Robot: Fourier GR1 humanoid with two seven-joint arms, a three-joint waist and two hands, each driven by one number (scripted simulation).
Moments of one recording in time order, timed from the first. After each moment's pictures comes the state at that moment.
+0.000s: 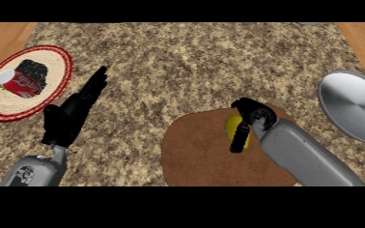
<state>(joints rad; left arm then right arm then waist) -0.17 0.40 -0.23 -1.55 0.14 0.08 0.15 -0.60 -0.41 0.71 -1.29 -0.03 0.24 1.15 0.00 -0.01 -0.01</state>
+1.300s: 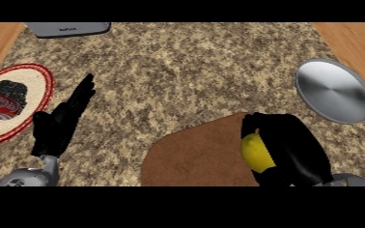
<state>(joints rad) -0.08 0.37 -0.16 -1.59 0.11 0.10 0.18 -0.40 -0.73 0.77 -1.98 0.44 0.03 0.85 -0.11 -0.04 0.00</state>
